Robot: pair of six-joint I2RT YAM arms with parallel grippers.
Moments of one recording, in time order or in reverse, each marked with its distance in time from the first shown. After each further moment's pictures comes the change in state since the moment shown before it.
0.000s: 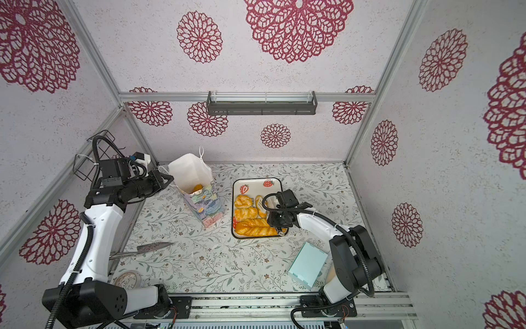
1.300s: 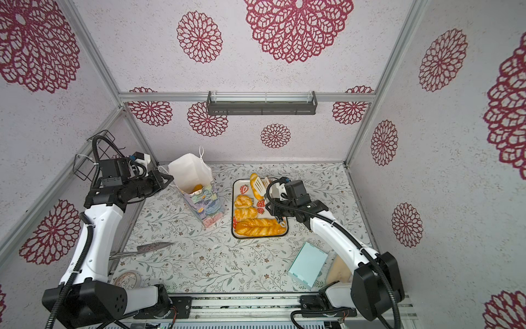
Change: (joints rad) left arm 0.000 0.000 0.002 -0.001 0.000 0.000; right arm -0.016 -0.235 0.069 -0.005 -0.076 0.000
